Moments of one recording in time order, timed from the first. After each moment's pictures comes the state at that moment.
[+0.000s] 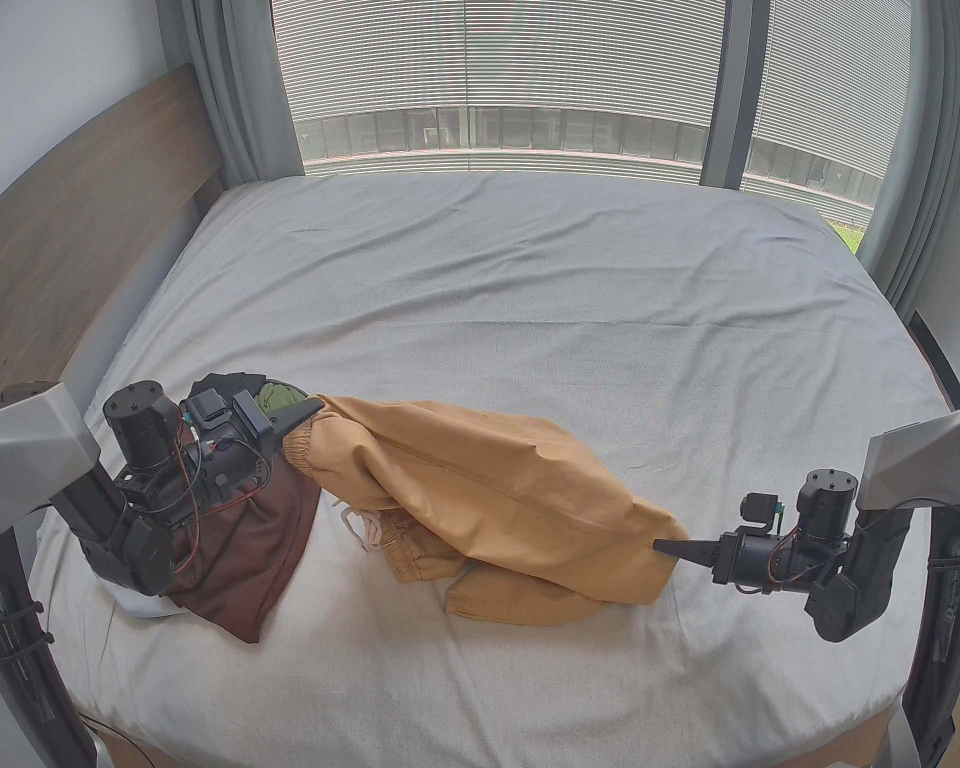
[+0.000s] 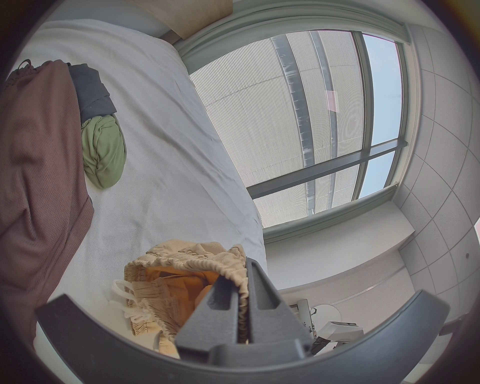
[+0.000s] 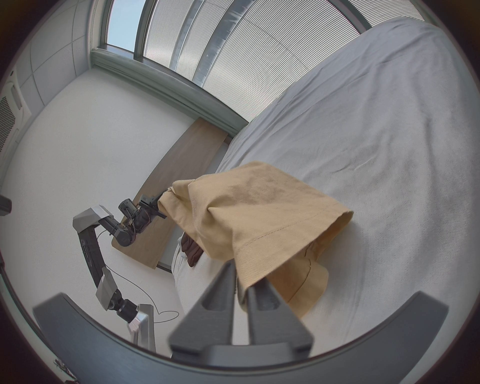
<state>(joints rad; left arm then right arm) -0.09 2.09 -0.67 -1.42 -0.59 -1.06 0.13 2.30 -0.41 -1.55 0.84 0.47</state>
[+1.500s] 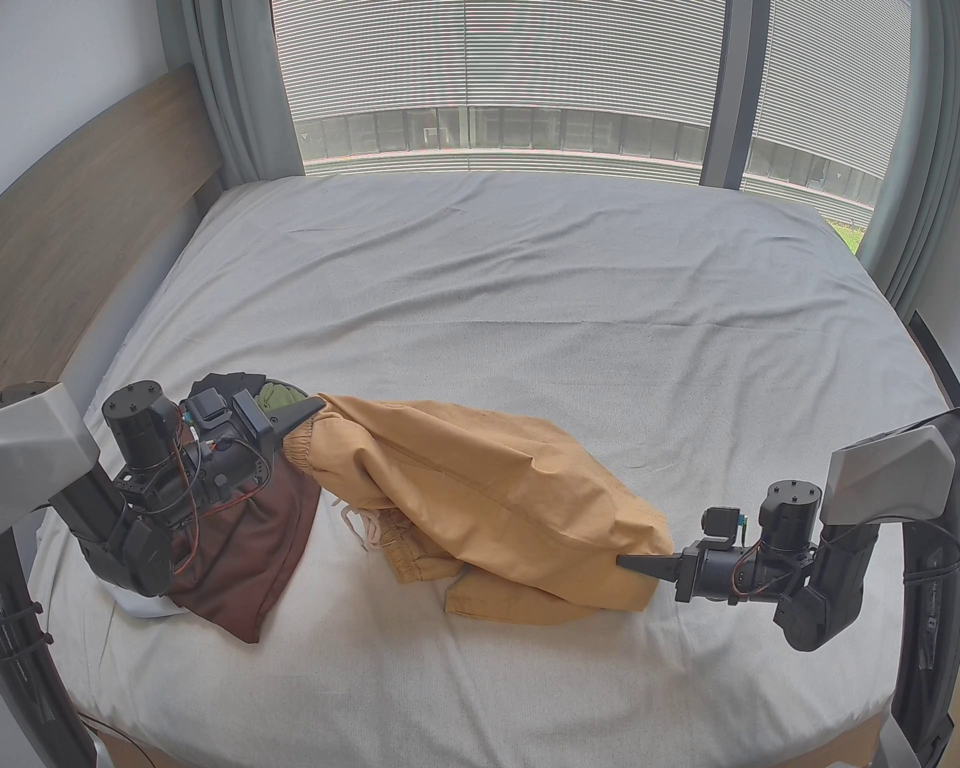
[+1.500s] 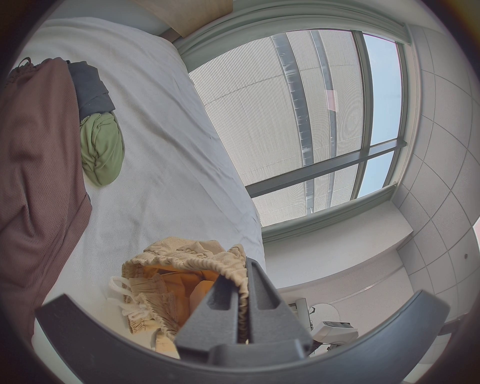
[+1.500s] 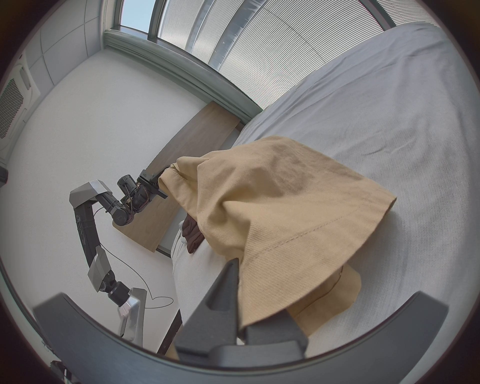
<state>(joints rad) -0.09 2.09 -0.66 -1.43 -0.60 -1.07 0.23 2.38 -0.48 -1.55 0.81 0.40</state>
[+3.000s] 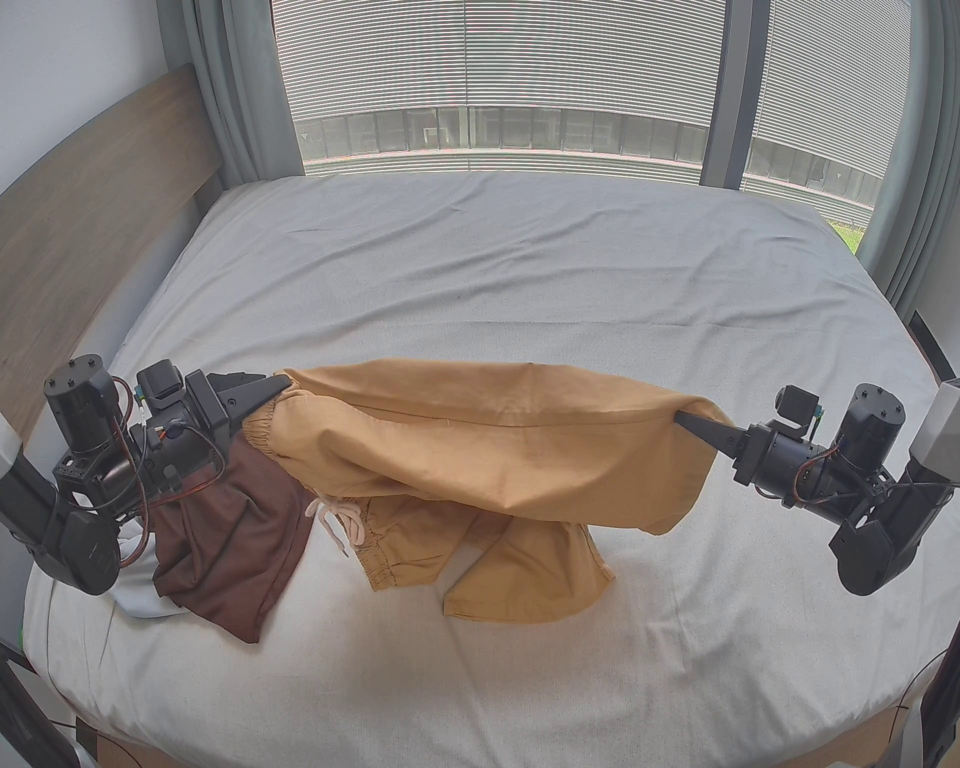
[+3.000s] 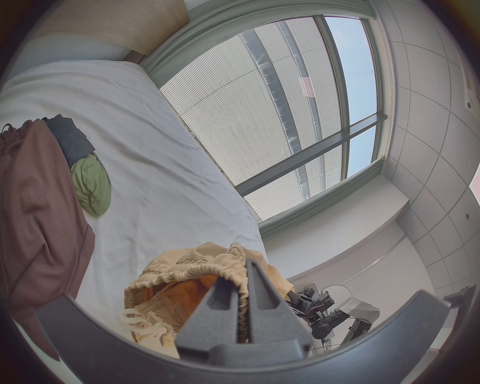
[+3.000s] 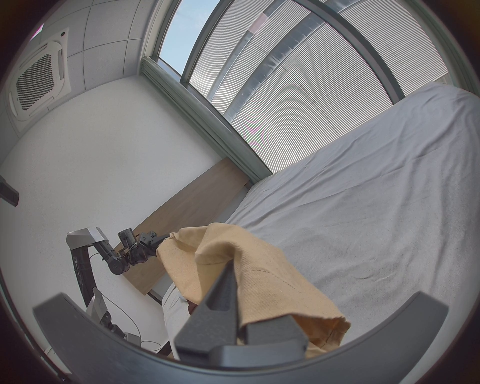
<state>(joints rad) -0.04 1.85 -0.58 -1.30 -0.67 -0.91 0.16 2.04 -0.55 -1.54 0.70 0.52</state>
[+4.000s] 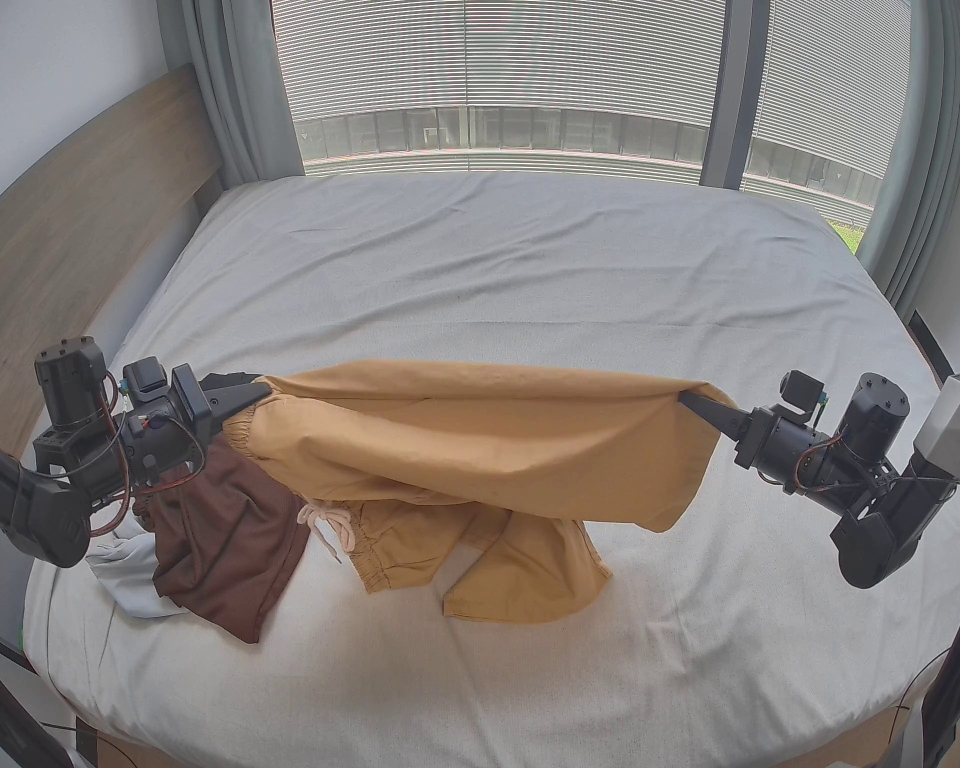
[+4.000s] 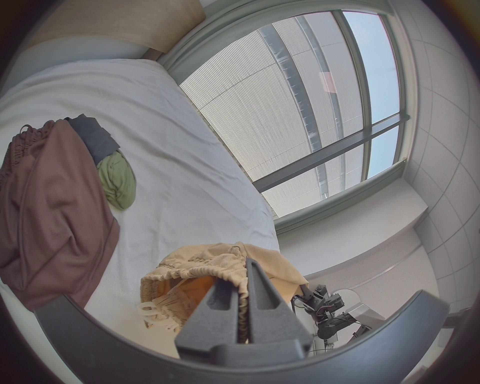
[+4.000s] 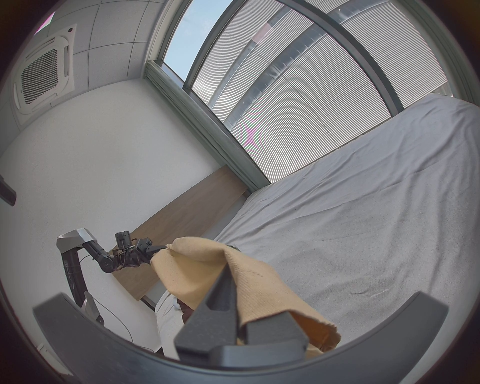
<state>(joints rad) 0.01 1.75 -0.66 -0.95 -0.66 -0.84 0.17 2.02 -0.58 -1.54 0.65 0.52</state>
